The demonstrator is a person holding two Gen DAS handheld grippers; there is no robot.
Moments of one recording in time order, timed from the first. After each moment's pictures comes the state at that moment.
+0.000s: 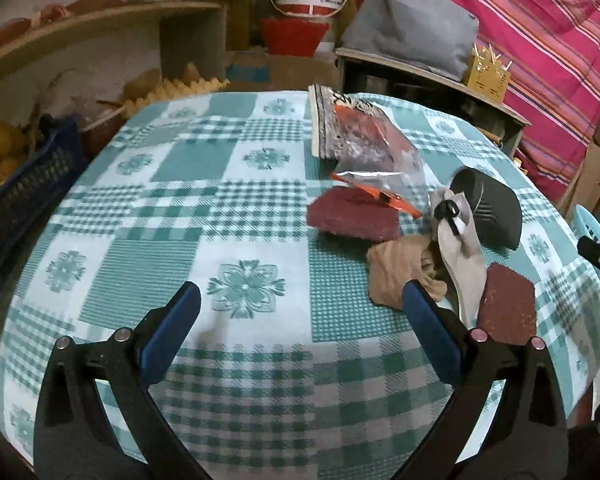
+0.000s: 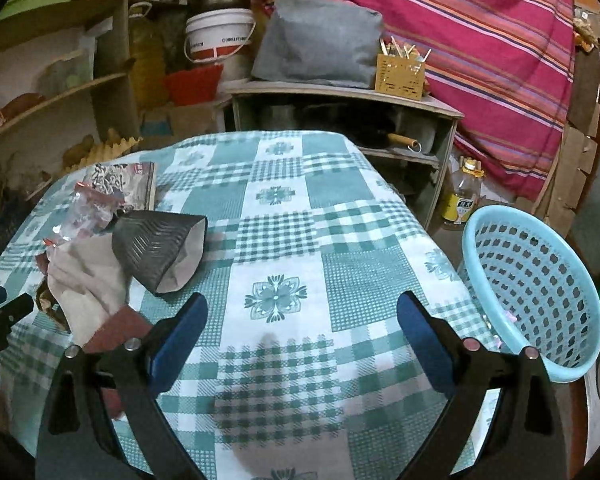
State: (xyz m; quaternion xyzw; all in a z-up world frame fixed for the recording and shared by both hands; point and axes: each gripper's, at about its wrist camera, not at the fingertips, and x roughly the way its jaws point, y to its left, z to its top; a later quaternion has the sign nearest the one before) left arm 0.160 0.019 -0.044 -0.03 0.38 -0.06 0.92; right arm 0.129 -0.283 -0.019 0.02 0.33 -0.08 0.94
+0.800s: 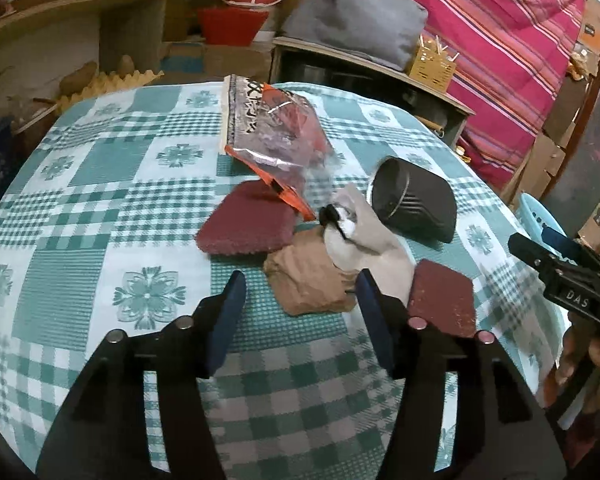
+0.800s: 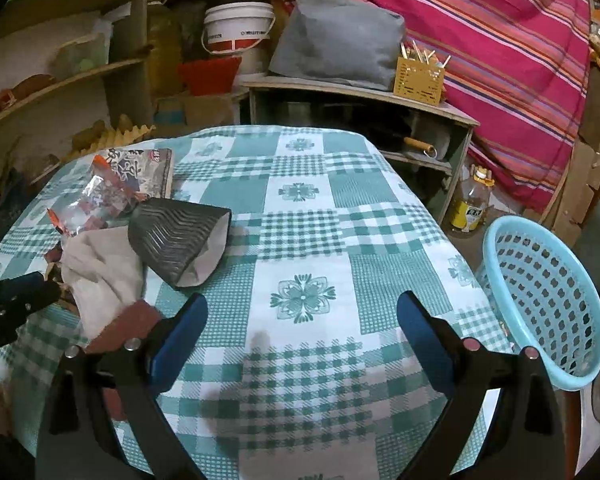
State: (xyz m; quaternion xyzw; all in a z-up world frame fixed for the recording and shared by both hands) left arm 0.167 -0.012 -0.042 -0.05 0.39 -0.16 0.91; right arm 0.137 -0.261 -0.021 0.00 0.33 -0.07 0.94
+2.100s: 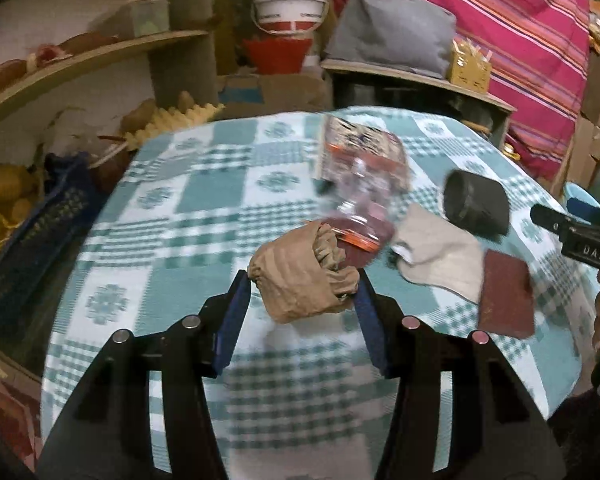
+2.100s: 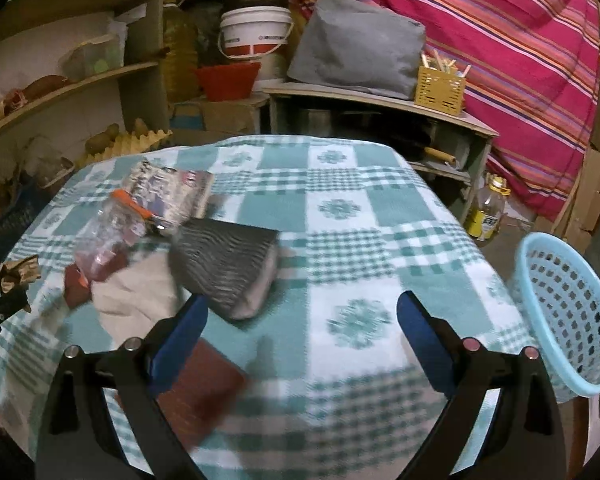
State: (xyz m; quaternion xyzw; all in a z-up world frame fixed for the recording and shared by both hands) left arm 0.144 0.041 -0.013 0.03 0.35 -0.06 0.94; right arm 0.161 -0.219 -0.016 0.00 0.32 -0.04 0.95
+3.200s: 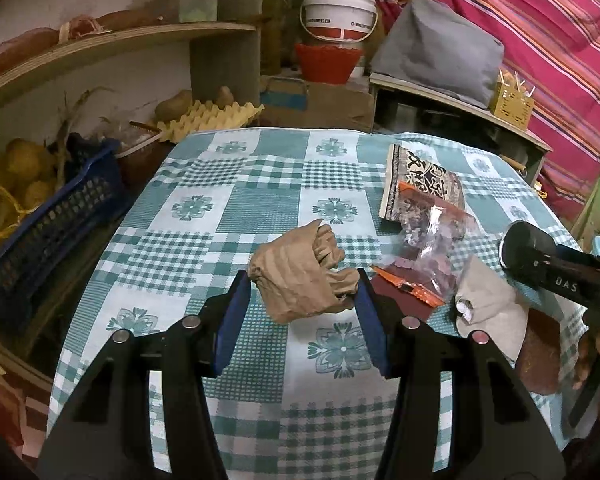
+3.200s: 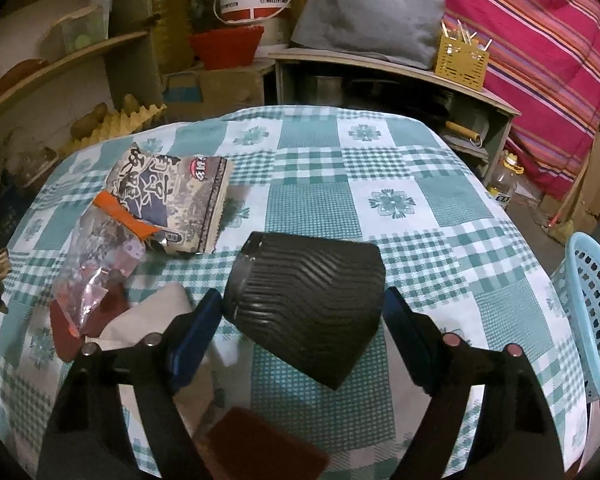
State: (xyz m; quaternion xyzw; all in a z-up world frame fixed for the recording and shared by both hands) left arm 0.182 0.074 -0.012 -0.02 0.35 -0.01 0.94; right arm 0.228 -0.187 -0.032 0.02 0.38 -0.06 0.92
